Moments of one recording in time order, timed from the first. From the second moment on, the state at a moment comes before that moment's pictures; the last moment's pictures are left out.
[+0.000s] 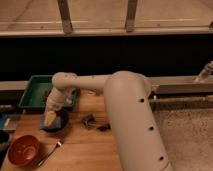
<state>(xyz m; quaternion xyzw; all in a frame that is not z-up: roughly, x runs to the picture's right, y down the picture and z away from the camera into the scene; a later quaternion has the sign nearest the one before) -0.318 0.160 0.781 -0.45 -0.32 0.00 0.83</state>
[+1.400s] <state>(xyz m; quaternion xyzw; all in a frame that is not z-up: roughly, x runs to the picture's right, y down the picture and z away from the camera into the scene) -0.341 0.151 0.776 -0.45 -0.31 -0.04 0.84</state>
